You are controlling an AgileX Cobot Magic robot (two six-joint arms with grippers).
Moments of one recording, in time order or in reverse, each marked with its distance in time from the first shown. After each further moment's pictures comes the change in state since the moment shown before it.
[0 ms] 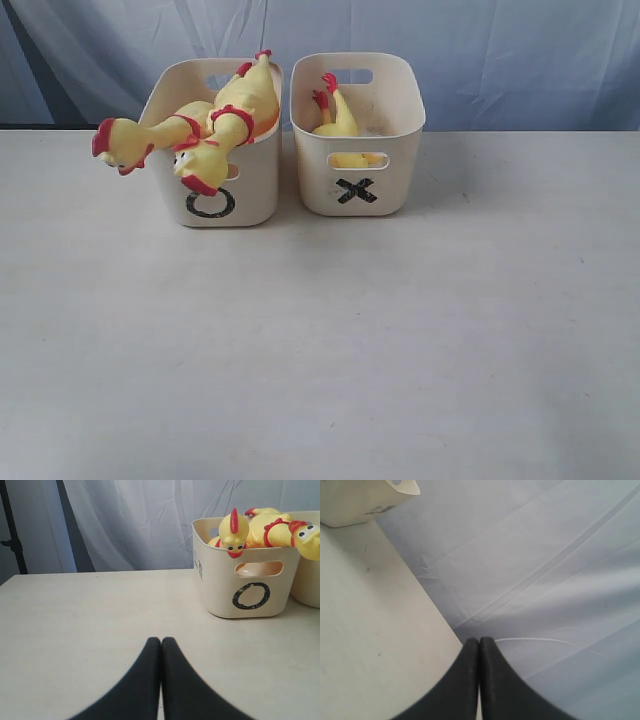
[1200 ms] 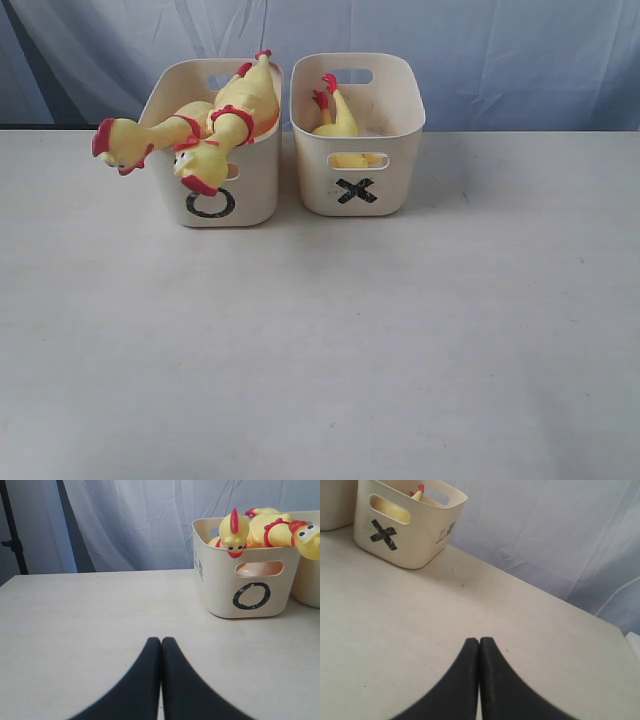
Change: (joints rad) left arm 0.000 0.000 0.000 0.002 0.000 0.000; right arm 0.000 0.000 0.003 0.382 0.194 0.240
